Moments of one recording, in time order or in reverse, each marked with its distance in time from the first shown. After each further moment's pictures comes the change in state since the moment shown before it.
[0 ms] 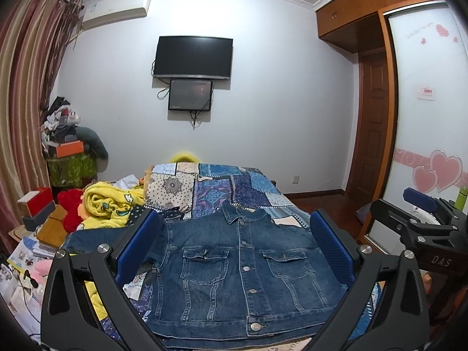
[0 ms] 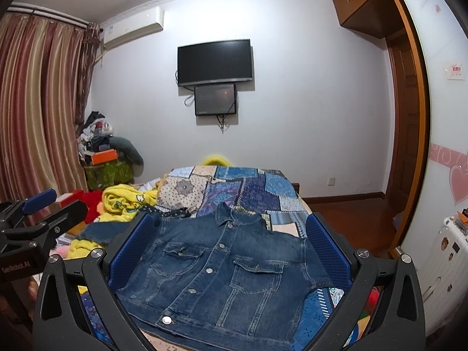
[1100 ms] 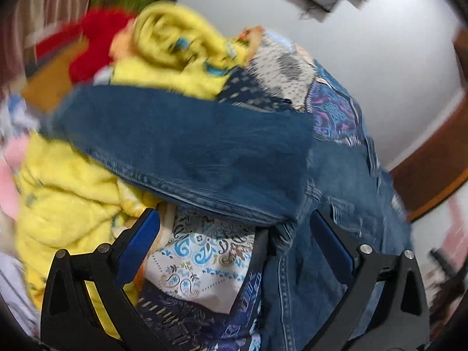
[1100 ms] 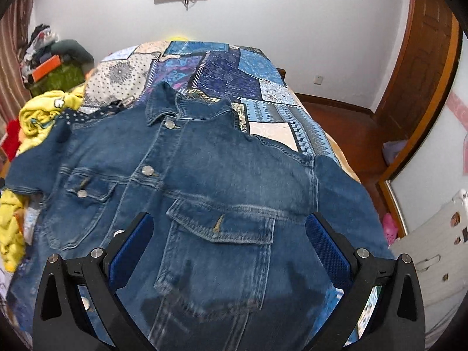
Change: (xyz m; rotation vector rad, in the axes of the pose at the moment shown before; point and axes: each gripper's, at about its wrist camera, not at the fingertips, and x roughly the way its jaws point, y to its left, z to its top) left arm 0.258 0.334 -0.146 -0.560 0.577 0.114; right arm 0.253 -0.055 -0.073 -0.008 0.602 -0.139
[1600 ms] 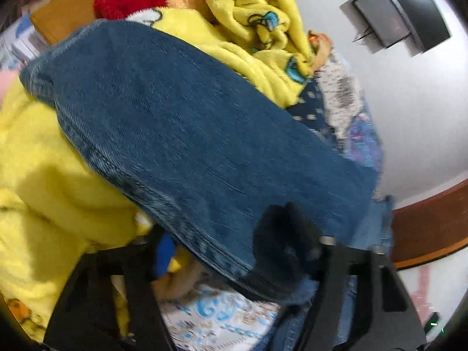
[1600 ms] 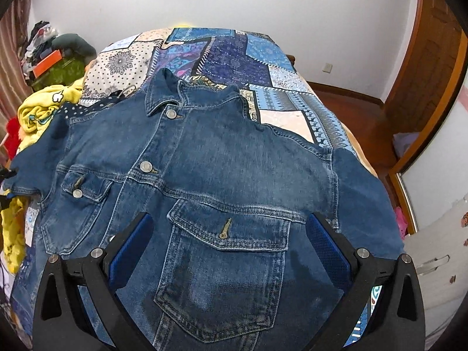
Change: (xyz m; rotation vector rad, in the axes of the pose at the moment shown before) left arm 0.064 0.072 0.042 -0.268 0.055 0.035; right arm 0.026 0.003 0.007 0.018 0.068 0.049
